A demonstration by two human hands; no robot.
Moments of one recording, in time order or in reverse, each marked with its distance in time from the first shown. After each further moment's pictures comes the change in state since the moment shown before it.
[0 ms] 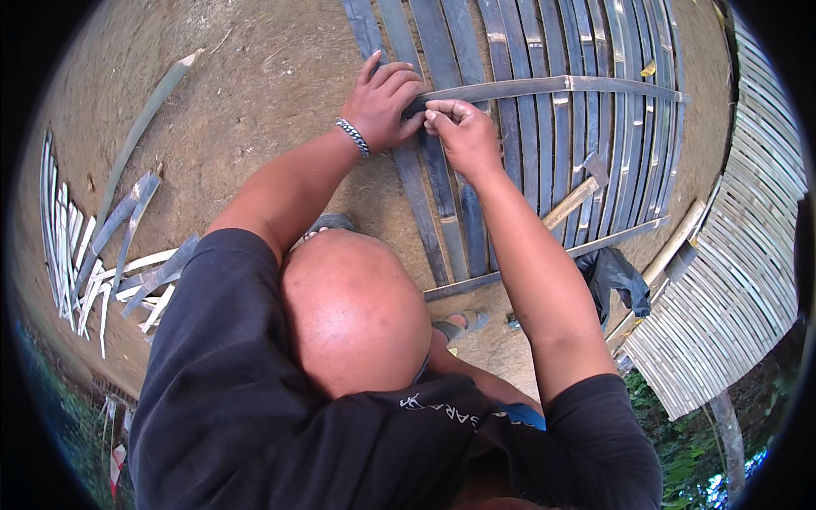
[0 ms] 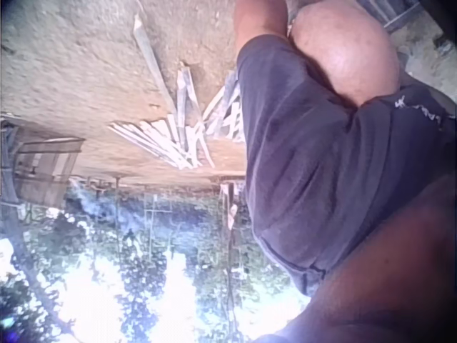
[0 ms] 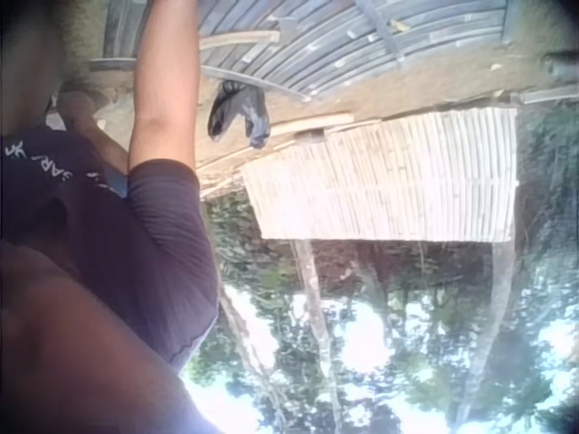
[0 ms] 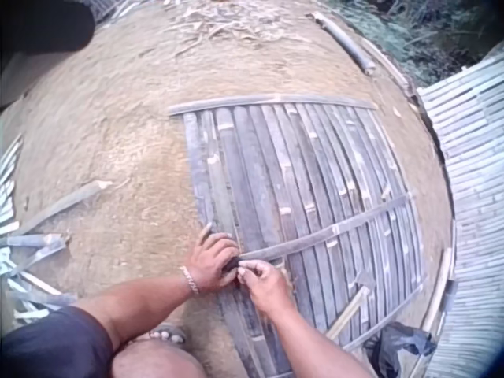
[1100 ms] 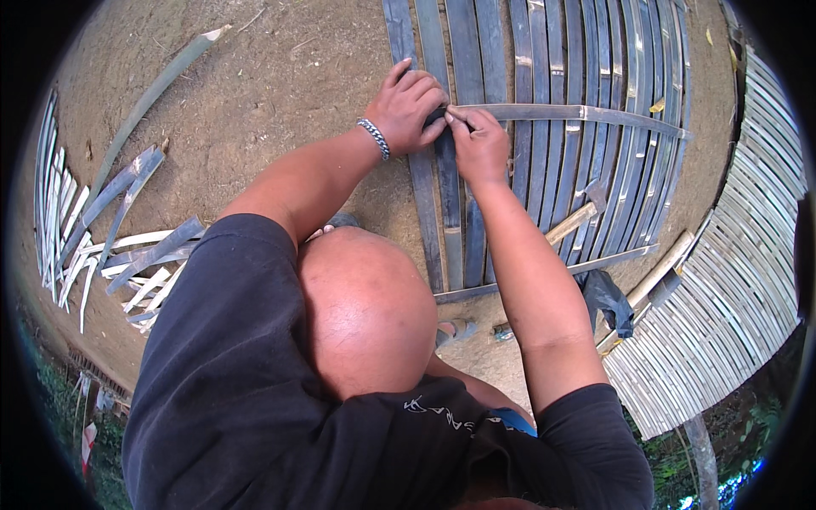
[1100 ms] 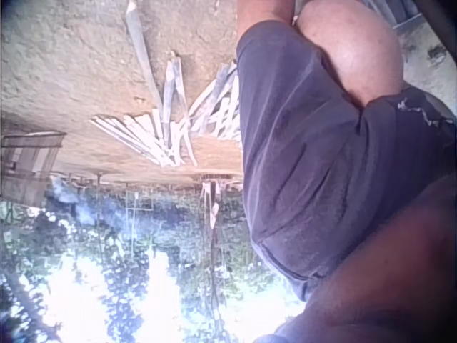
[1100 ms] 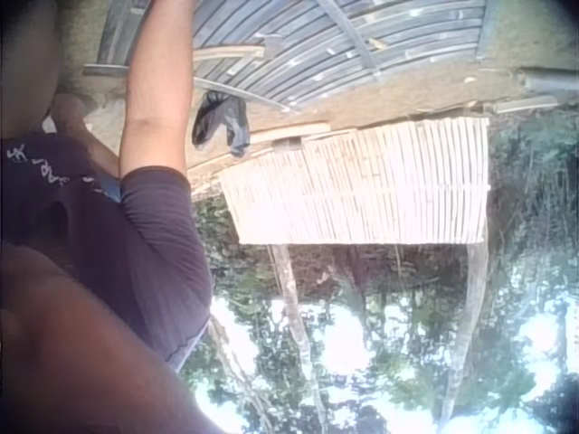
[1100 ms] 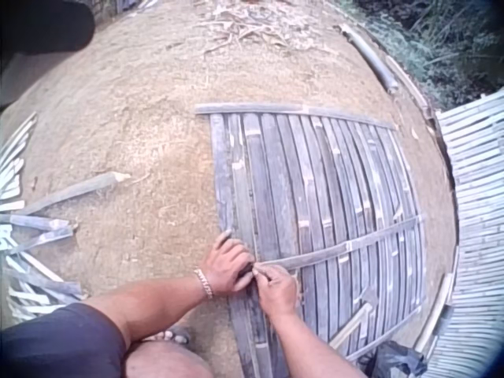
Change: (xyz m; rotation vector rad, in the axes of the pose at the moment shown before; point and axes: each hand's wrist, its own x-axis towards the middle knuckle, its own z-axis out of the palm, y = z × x) left_hand -0.001 0.000 -0.001 -0.015 -0.029 -0.079; right_hand 0.012 0.000 0.009 -0.511 0.180 -0.494
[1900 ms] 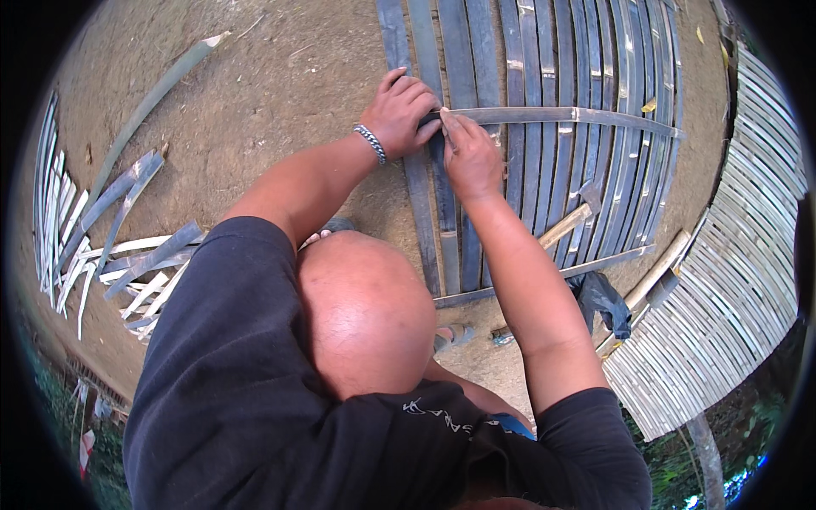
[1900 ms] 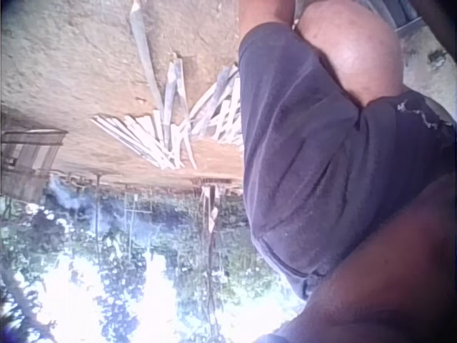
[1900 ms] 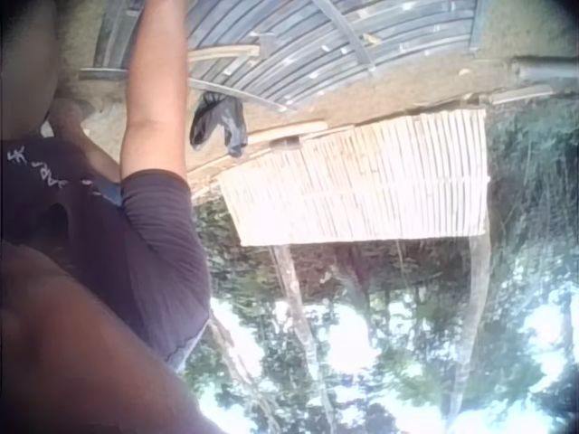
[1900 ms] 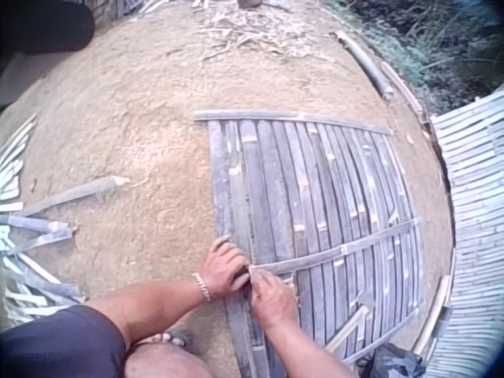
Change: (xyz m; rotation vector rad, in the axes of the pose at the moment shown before) left_hand 0.000 0.001 0.000 -0.060 0.071 -0.005; right_hand -0.014 -0.005 -0.006 -0.470 -0.041 -0.290
